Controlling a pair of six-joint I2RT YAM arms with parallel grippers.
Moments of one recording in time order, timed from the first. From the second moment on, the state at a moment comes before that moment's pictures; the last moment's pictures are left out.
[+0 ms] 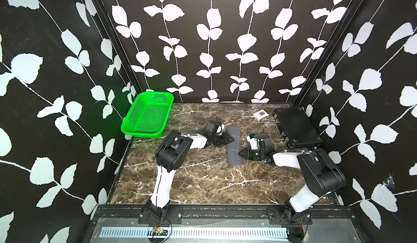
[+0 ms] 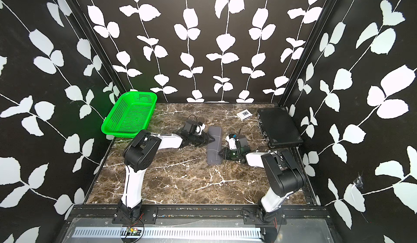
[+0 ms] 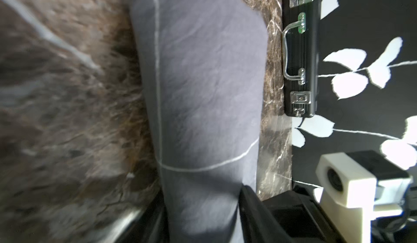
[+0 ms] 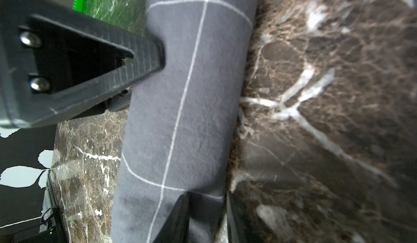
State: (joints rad) left arm -0.62 2.14 1.26 0.16 0.57 -0.82; right arm 0.34 1.64 0.61 0.17 -0.54 0.43
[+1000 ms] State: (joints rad) left arm -0.25 1.99 1.92 -1.02 0.56 -0.11; right arm 0.31 1.37 0.79 -0.19 -0.33 0.28
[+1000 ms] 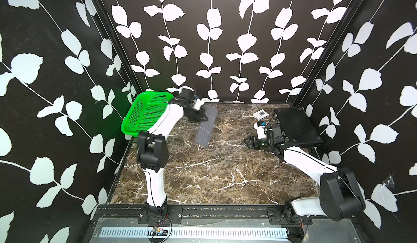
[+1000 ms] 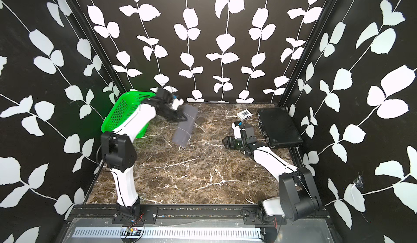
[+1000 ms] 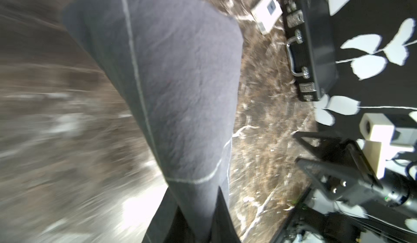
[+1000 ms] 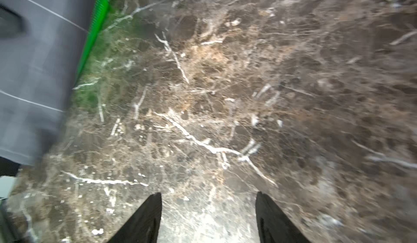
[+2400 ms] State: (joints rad) left arm 0.42 2.57 2.66 -1.22 0.73 0.09; right arm 0.11 1.25 0.90 -0.40 0.24 0.13
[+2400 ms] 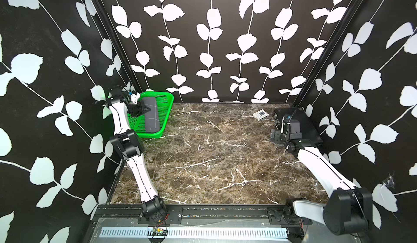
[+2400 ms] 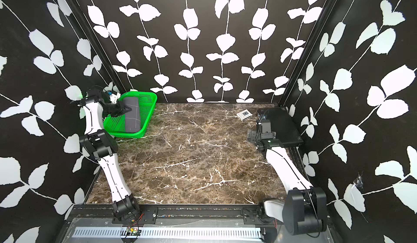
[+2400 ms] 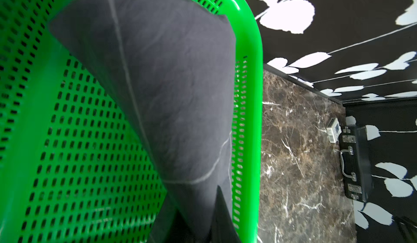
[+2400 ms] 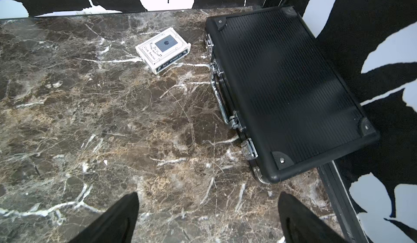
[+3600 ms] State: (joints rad) left arm 0.33 2.77 2.69 -1.18 0.75 0.14; right arm 0.11 1.37 1.03 -0.48 0.29 -0.02
